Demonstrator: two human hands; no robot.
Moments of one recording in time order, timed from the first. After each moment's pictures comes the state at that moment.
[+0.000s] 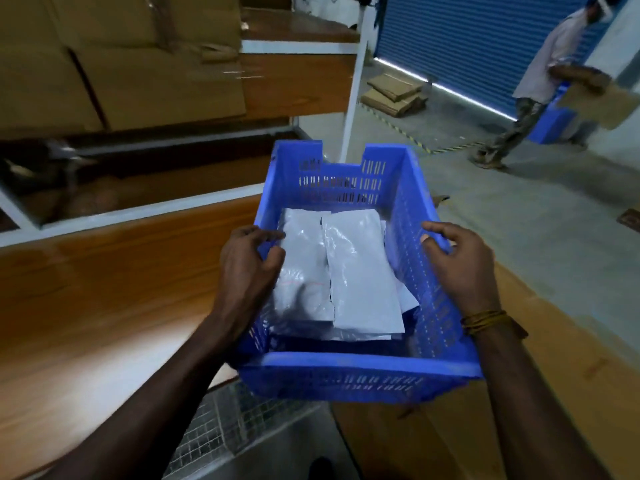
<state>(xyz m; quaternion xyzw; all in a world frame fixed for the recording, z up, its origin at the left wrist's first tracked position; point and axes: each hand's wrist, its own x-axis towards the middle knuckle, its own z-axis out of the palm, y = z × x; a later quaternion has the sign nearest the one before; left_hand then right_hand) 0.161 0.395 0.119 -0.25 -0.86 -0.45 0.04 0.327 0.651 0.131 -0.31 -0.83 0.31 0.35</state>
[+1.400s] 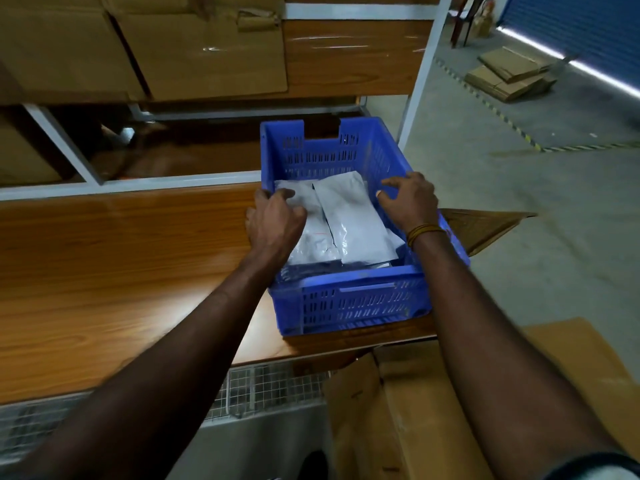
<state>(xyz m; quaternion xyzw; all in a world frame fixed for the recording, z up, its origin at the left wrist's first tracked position) 0.088 0.523 0.100 -0.03 -0.94 -0.34 0.03 0.106 0.756 0.095 -0.21 -0.94 0.24 0.16</state>
